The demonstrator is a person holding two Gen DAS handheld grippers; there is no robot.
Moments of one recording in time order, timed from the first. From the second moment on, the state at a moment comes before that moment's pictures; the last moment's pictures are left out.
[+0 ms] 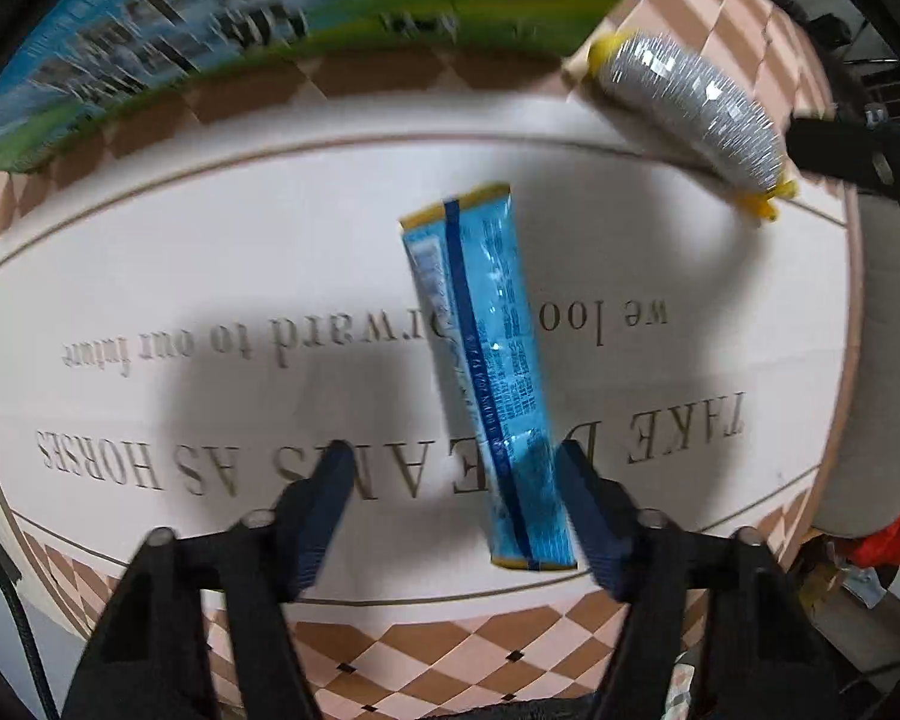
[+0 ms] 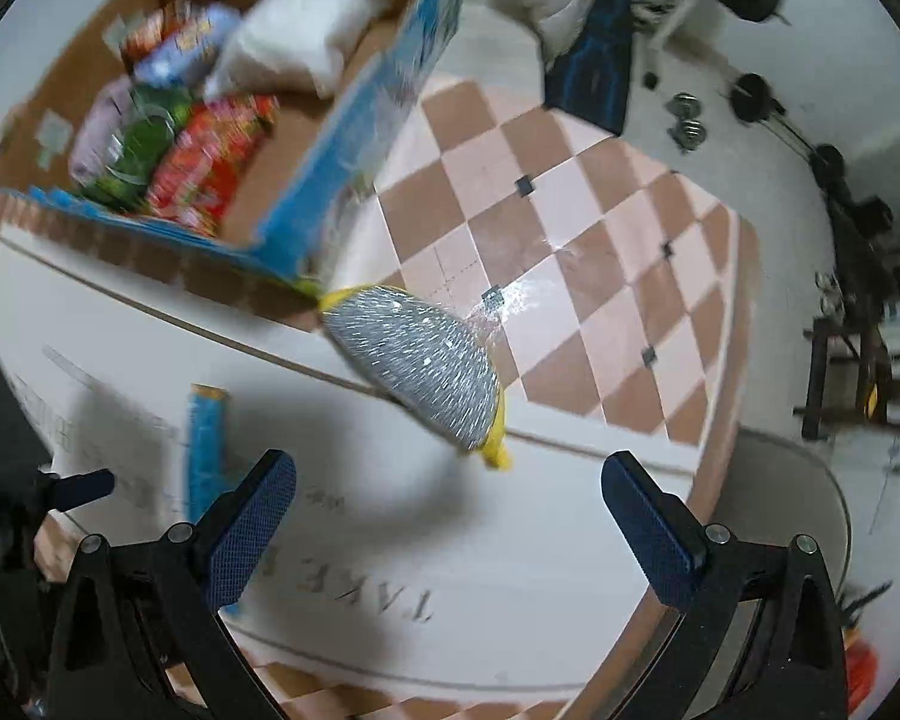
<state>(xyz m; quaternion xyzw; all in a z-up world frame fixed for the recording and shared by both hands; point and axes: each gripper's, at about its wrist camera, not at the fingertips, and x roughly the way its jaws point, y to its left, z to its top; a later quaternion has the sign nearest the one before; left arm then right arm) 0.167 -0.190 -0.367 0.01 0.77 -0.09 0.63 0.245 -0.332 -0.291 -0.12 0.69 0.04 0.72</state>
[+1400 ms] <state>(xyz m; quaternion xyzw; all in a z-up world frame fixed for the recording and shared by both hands) 0.165 -0.130 -0.268 -0.04 0.70 -0.07 0.71 0.174 -0.348 -0.279 0.13 0.70 0.08 0.70</state>
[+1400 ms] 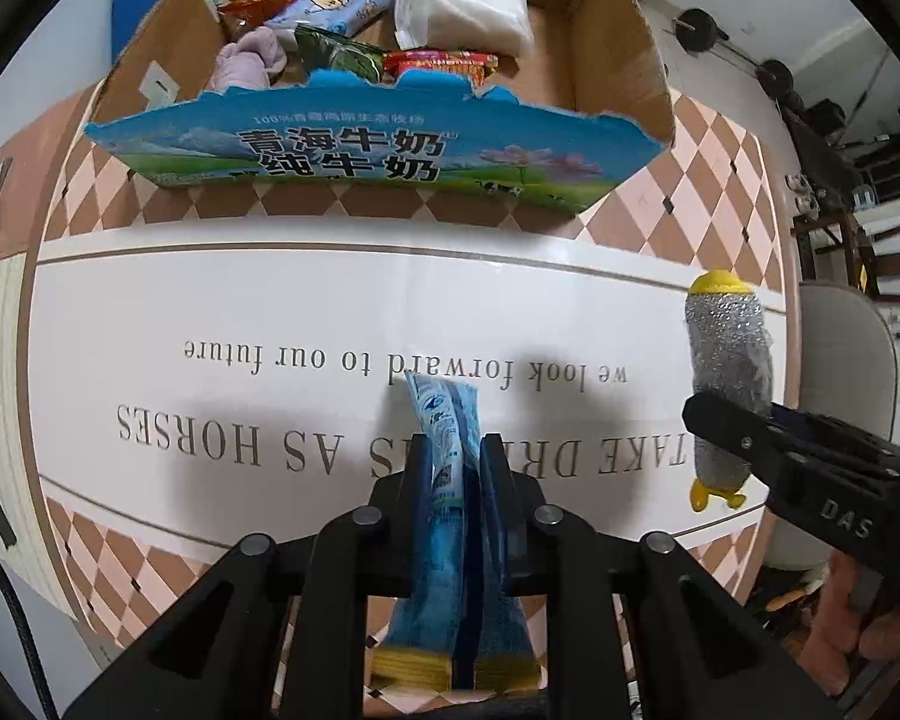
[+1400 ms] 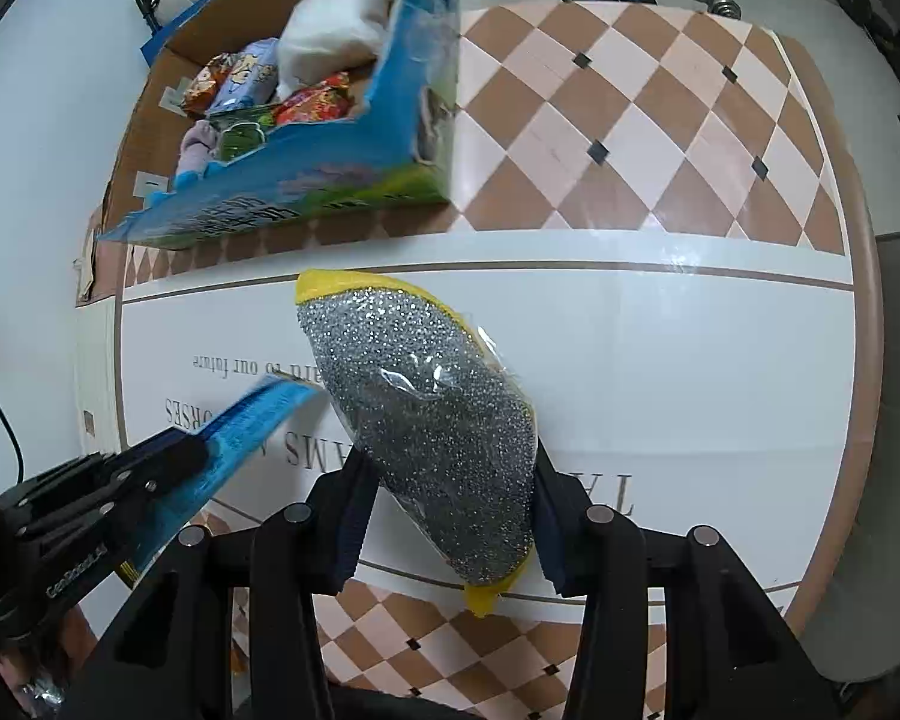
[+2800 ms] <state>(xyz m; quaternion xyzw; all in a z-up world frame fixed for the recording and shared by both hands) 0.316 -0.152 -0.171 0.02 0.66 -0.15 0.74 0.208 -0.304 -0.207 0.25 0.62 0.02 0.74</state>
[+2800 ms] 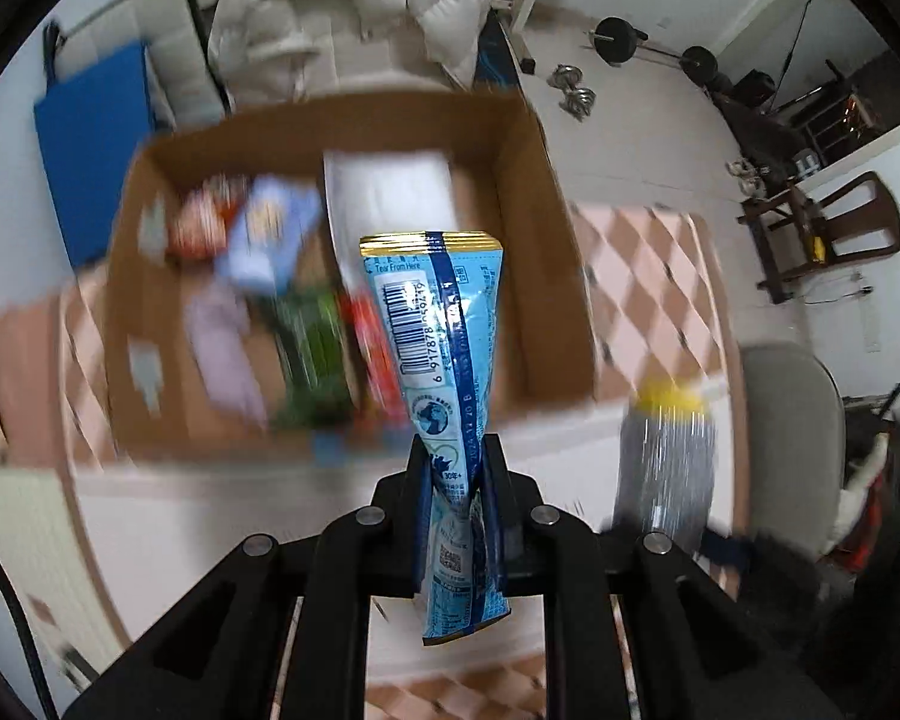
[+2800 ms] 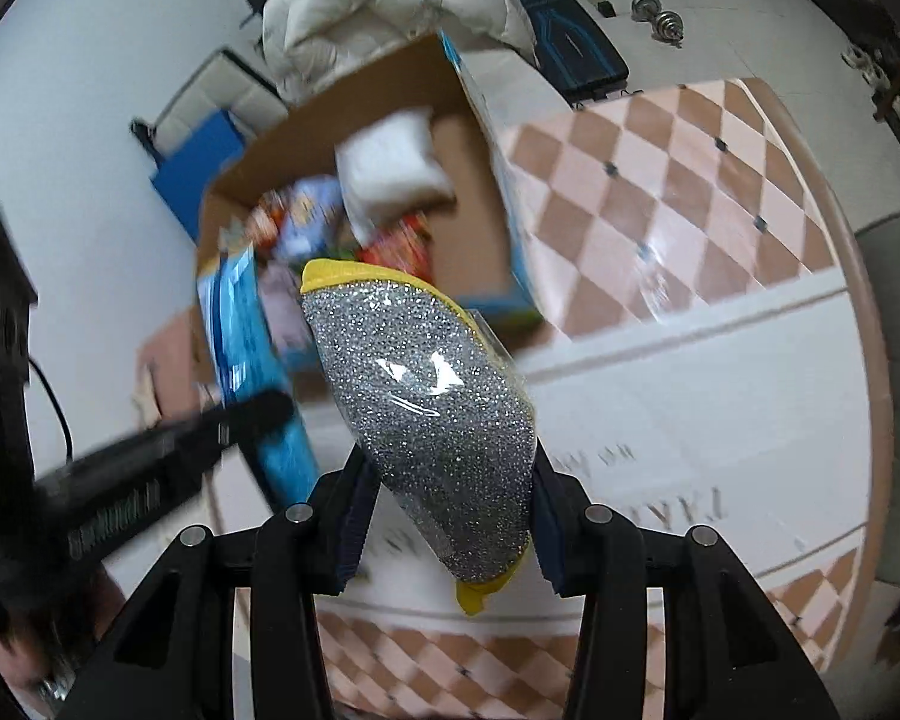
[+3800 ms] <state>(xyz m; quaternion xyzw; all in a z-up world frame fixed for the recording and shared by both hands) 0.493 -0.222 -0.249 0.08 0.73 -0.17 0.66 0.340 -0.297 -0.281 0.30 0.66 -0.06 0.68</state>
